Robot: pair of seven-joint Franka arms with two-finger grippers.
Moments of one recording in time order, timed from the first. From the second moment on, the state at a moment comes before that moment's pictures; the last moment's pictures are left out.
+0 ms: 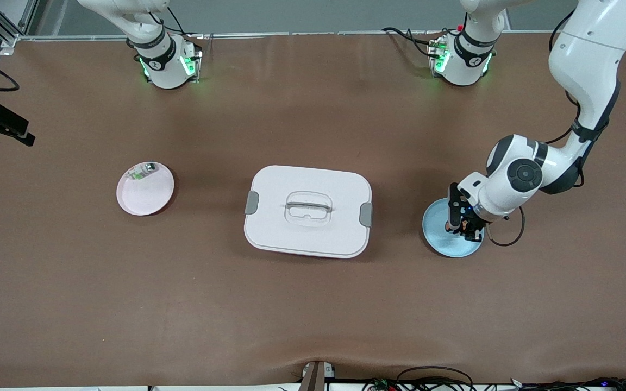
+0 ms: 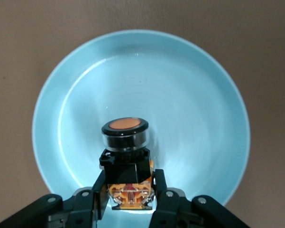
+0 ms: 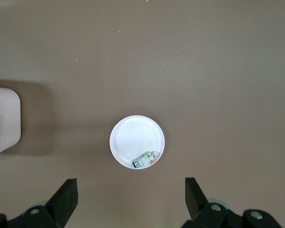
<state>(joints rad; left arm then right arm) 0.29 0.55 -0.43 -2.06 0.45 2.59 1.26 -0.08 -0.03 0.00 -1.56 0.01 1.54 -0.03</state>
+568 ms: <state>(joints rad) 0.30 0.56 -0.44 -2.05 0.51 2.62 1.25 -0.08 -0.02 0.00 -1.55 0.01 1.54 -0.03</state>
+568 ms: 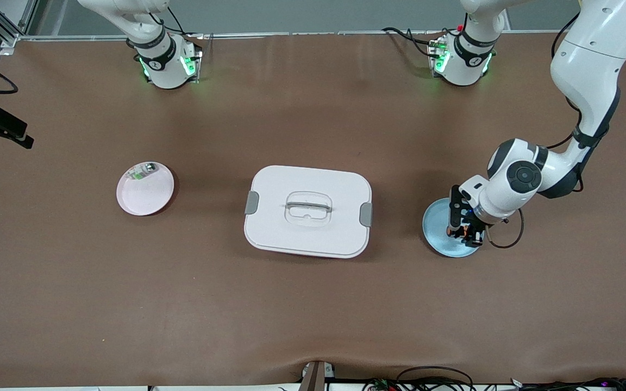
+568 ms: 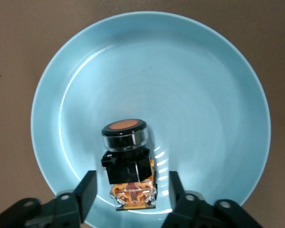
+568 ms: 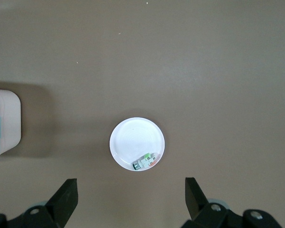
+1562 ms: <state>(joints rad) 0.29 0.44 -0.53 -1.66 0.30 2.13 0.50 -0.08 -0.02 0.00 -1.55 0.01 1.54 -0.03</state>
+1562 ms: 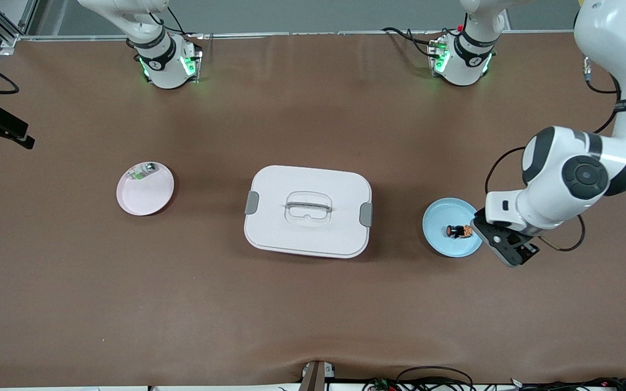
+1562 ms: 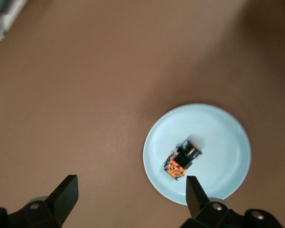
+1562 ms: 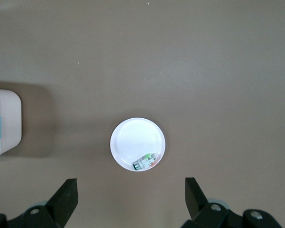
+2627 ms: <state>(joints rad) 0.29 0.31 -0.57 -1.47 0.20 1.75 -0.24 -0.08 -0.02 0.01 -1.54 0.01 1.54 -0.03</state>
